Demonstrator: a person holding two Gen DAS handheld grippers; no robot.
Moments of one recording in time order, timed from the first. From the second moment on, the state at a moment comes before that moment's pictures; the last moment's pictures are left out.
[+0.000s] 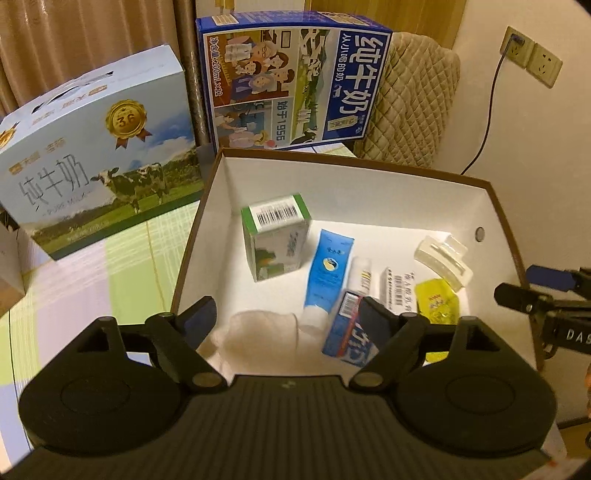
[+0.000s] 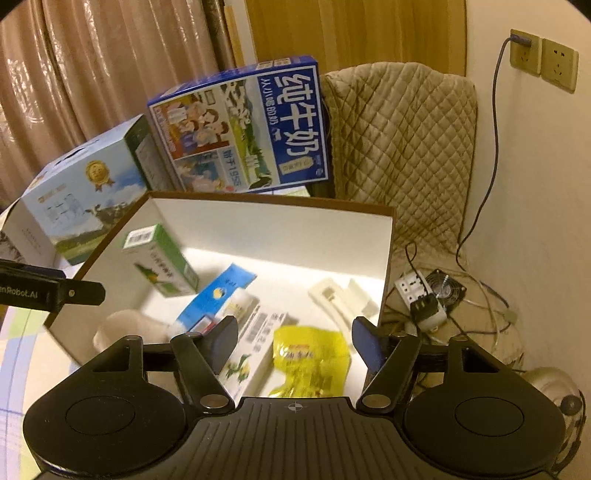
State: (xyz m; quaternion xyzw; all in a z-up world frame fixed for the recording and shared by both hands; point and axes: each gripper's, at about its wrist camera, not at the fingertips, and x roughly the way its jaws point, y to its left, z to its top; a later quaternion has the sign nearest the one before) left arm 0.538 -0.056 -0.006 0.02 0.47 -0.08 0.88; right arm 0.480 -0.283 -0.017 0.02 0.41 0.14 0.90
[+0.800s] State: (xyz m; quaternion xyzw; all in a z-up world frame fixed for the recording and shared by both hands) left arm 0.426 -0.068 0.007 -0.04 0.47 -0.06 0.88; right arm 0.390 -0.289 -0.007 0.03 0.43 0.18 0.89
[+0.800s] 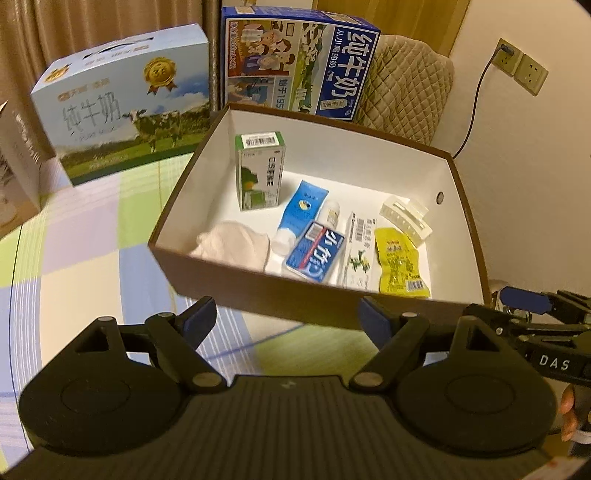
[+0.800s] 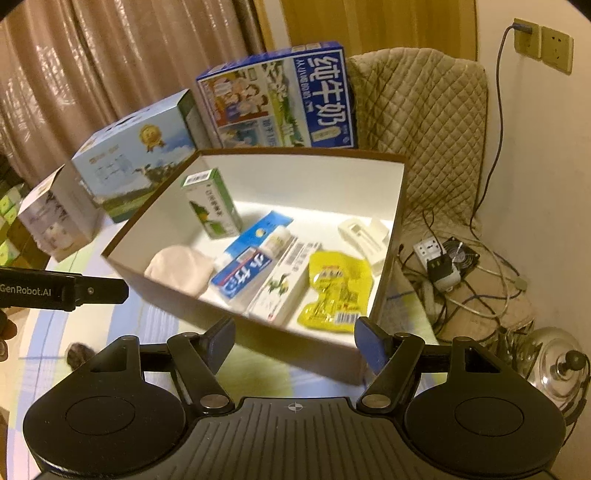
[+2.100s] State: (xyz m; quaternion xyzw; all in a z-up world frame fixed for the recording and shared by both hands) left arm 0.295 -0.018 -0.026 -0.08 0.51 -0.01 0.85; right arm 0.291 -0.246 -0.045 0.01 0.50 0.23 0.84
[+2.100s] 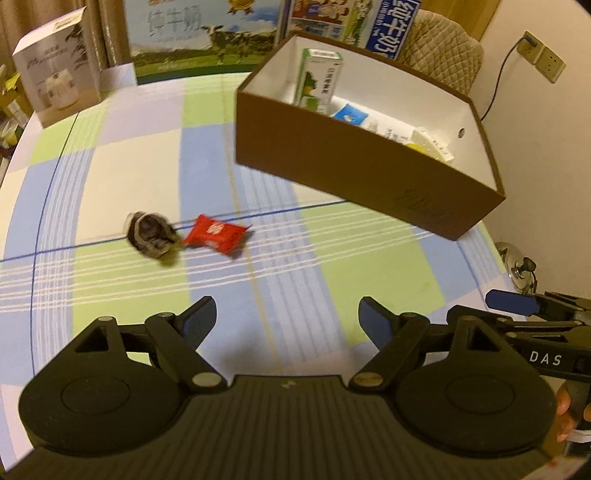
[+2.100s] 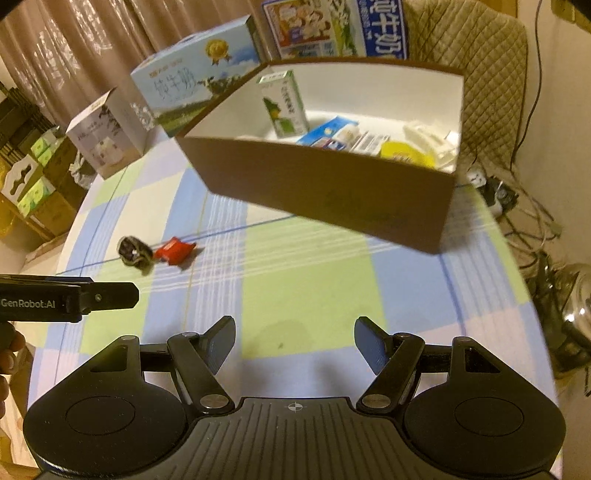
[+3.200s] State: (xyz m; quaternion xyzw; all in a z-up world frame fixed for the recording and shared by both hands) left arm 0.304 0.095 -0.072 -0.10 0.52 0.07 0.84; right arm 0.316 -0.107 -0.095 -0.05 0.48 0.32 0.81
